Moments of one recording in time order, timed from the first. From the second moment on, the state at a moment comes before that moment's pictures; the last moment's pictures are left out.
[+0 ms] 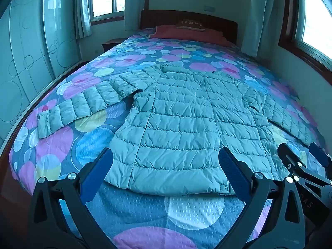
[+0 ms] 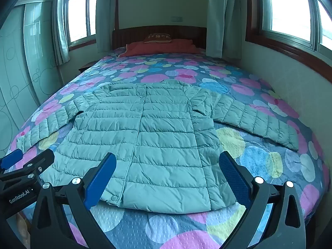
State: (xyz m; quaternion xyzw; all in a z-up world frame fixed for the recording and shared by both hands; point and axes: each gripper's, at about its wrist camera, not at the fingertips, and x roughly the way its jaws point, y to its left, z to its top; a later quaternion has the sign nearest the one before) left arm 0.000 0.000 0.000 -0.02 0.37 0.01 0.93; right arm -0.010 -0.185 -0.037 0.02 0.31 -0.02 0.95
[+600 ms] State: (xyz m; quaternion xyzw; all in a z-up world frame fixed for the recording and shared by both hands) left arm -0.002 0.002 -0.002 -0.02 0.37 0.01 0.93; right arm -0.010 -0.184 -0.038 0.02 0.31 -0.02 0.95
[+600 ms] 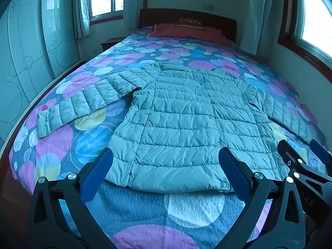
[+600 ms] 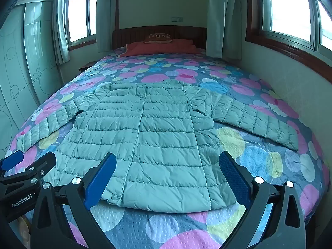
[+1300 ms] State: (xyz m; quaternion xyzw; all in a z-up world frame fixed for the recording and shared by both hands) left arm -0.004 0.001 -0.005 -0.02 0.37 0.01 0.93; right arm -0.011 -0.184 -0.038 0.02 0.31 -0.02 0.95
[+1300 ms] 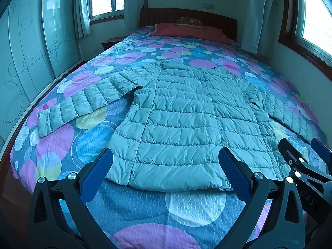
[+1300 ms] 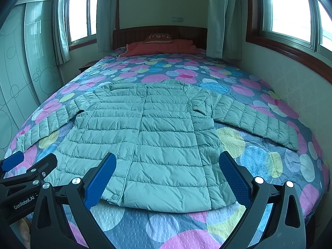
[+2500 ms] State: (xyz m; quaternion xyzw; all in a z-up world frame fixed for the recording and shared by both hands) left arm -0.008 0.007 -0.012 -0.02 0.37 0.01 0.93; right arm -0.010 -0.180 -0.040 0.02 0.31 -0.02 0.95
